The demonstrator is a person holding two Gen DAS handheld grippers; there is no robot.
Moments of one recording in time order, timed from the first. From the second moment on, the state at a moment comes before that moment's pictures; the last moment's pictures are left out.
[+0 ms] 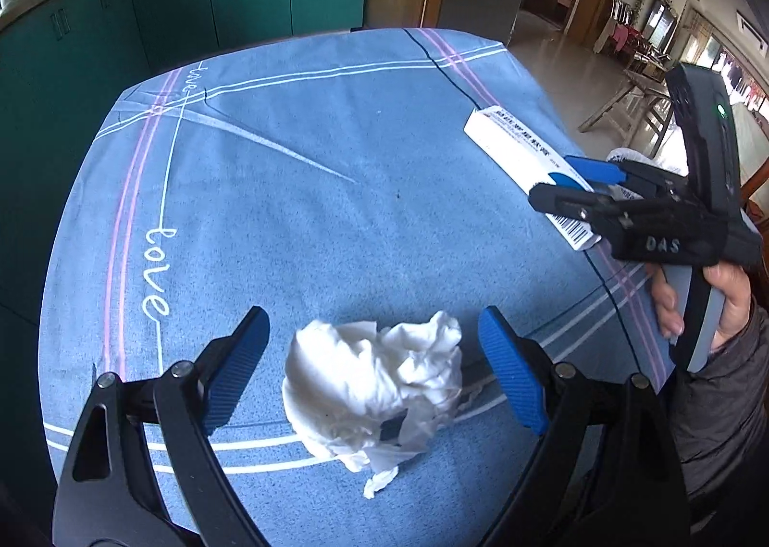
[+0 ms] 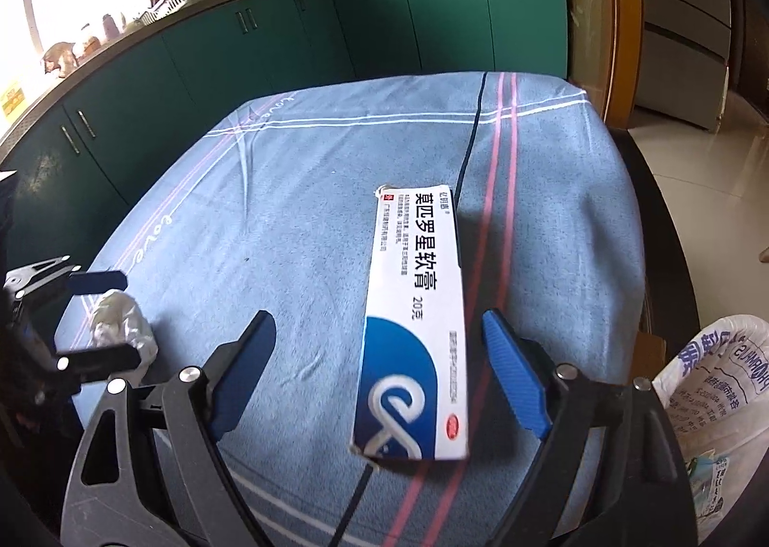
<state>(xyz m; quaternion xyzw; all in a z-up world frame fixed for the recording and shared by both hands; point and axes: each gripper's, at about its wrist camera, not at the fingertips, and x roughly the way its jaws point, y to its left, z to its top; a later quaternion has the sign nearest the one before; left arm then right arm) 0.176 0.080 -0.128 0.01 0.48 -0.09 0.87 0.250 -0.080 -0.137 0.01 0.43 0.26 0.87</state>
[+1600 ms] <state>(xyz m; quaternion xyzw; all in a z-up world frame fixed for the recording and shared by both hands) 0.189 0.076 -0.138 0.03 0.48 -0.03 0.88 0.231 -0.082 -0.136 -0.03 0.44 0.26 0.86</state>
